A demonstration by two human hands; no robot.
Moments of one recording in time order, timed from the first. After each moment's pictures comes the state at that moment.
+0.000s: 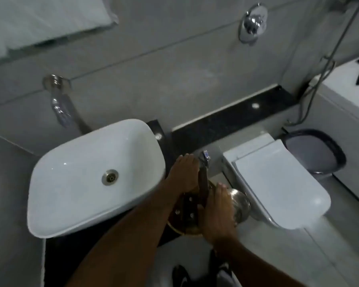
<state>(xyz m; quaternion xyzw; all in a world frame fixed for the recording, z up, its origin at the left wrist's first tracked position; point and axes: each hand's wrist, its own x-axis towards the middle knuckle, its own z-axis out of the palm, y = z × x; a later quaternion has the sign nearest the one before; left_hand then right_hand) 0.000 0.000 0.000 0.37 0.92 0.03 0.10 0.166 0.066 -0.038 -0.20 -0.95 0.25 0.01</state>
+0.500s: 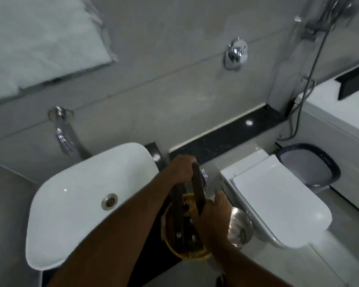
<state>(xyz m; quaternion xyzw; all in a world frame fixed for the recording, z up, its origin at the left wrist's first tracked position) -0.054 0.024 0.091 0.31 0.92 0.13 0.19 0.121 0.068 0.007 -0.31 -0.89 0.33 0.06</state>
